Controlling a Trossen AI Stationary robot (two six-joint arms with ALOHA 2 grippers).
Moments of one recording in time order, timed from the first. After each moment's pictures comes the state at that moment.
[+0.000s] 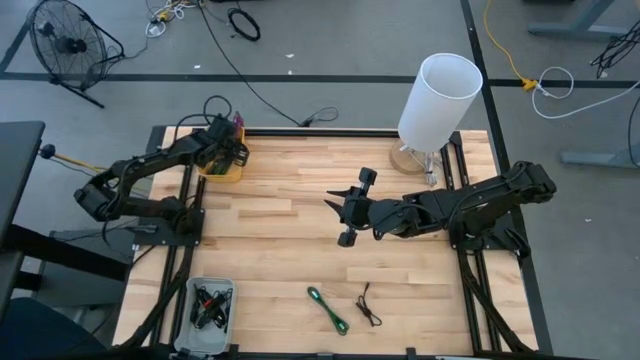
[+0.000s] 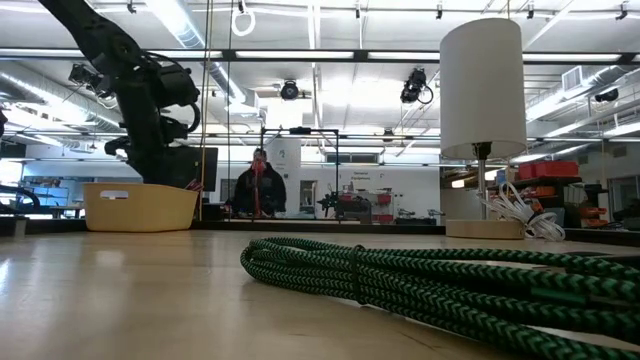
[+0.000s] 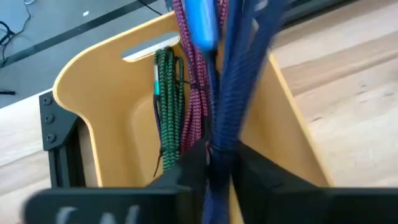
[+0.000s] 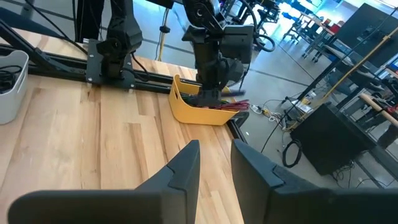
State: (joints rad) left arm 0.92 1.23 0.63 -0.40 -0.36 -0.18; right arm 0.30 1.51 1.35 -0.26 0.71 -0.16
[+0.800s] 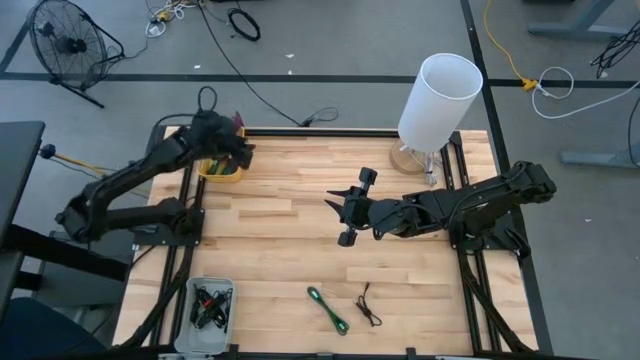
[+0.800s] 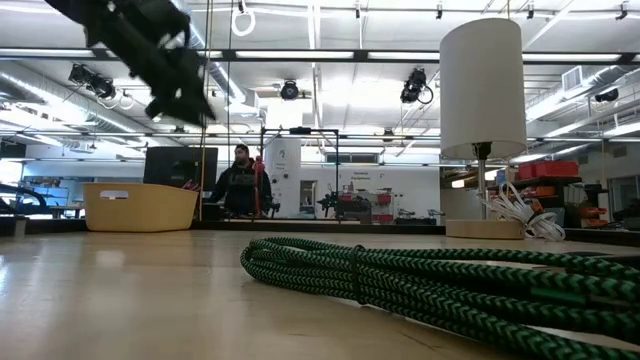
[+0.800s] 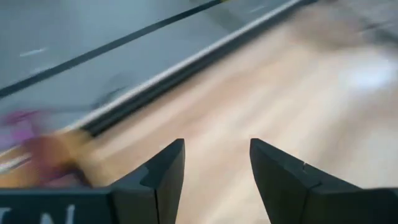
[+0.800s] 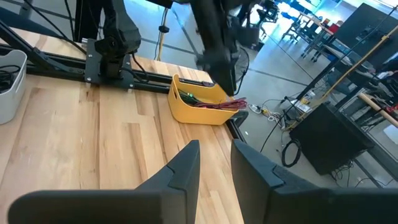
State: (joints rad) left arm 0.80 0.96 0.74 -0.41 0.05 -0.11; right arm 0.30 1.51 1.35 -0.26 0.72 -0.16
